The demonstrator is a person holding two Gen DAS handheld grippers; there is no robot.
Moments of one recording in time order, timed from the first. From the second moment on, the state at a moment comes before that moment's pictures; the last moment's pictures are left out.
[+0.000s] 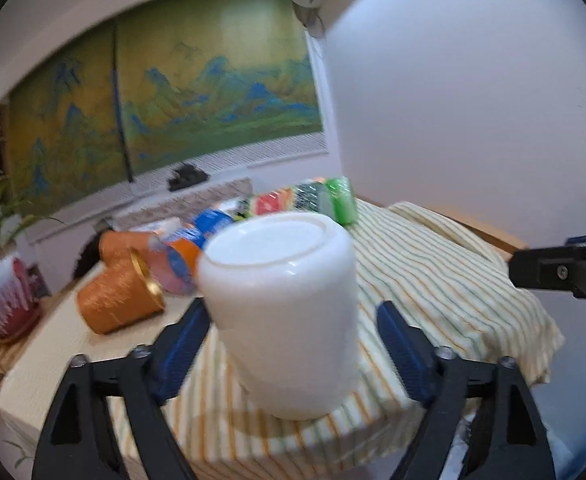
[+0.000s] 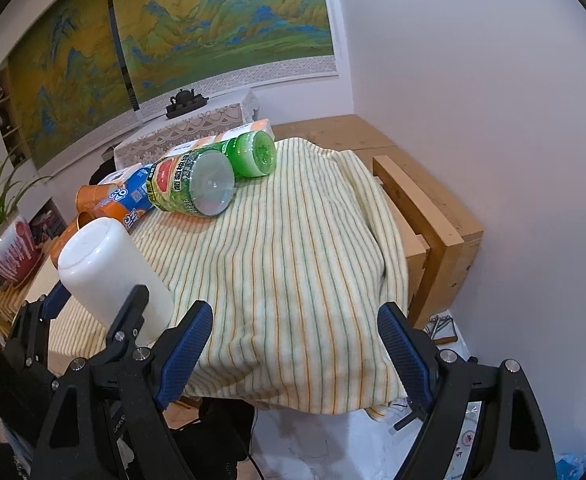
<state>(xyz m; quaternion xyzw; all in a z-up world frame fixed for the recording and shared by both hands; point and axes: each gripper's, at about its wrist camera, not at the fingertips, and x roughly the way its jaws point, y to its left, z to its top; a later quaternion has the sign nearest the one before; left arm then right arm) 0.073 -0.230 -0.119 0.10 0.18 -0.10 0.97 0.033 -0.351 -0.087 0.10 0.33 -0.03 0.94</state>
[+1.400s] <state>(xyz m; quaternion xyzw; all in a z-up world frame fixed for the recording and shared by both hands) -0.070 -0.011 -0.011 0.00 0.23 -0.03 0.97 -0.087 -0.218 -0.034 0.02 0.16 -0.09 0.98</state>
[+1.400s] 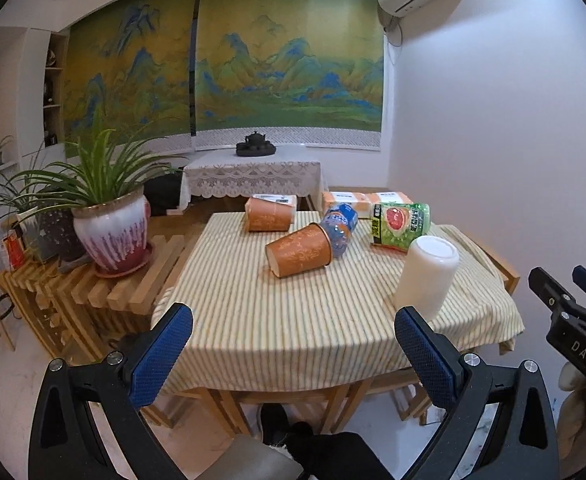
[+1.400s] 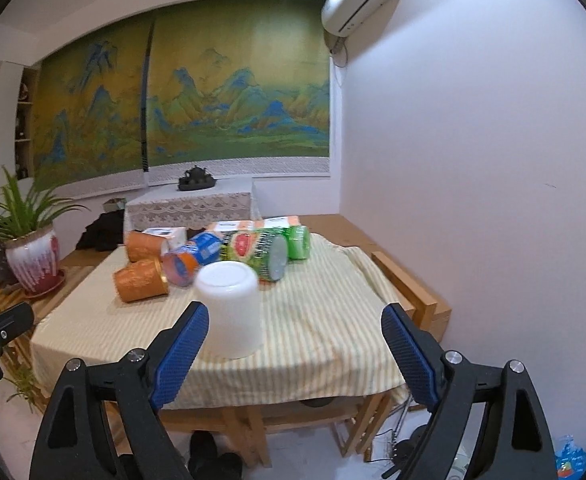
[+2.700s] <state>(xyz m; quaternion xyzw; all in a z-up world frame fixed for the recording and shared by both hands) -0.087 0.007 -0.005 -0.02 0.22 0.00 0.98 -0.102 -0.187 -0.025 0.02 0.13 -0.06 0.99</state>
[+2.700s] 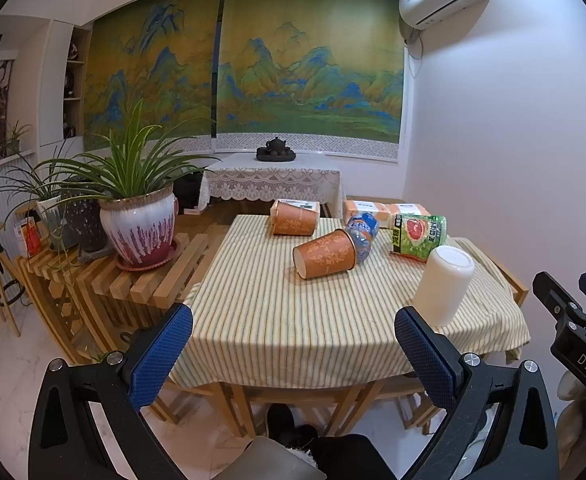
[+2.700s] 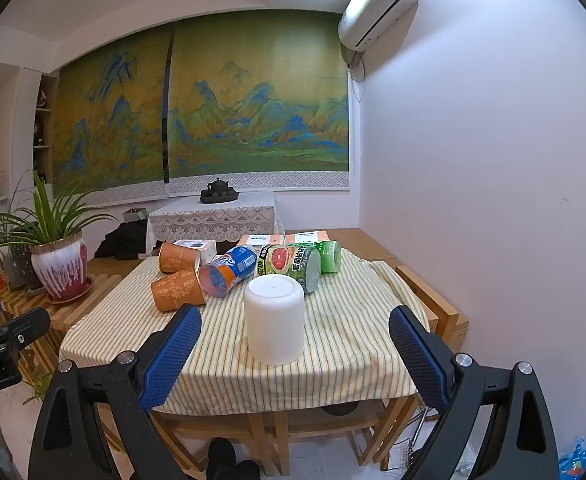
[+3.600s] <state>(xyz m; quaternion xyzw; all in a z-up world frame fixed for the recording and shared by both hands) -0.089 0.002 -0.005 -0.02 0.21 0.00 0.98 -0.103 -0.192 -0.028 0.02 0.13 -0.06 0.99</state>
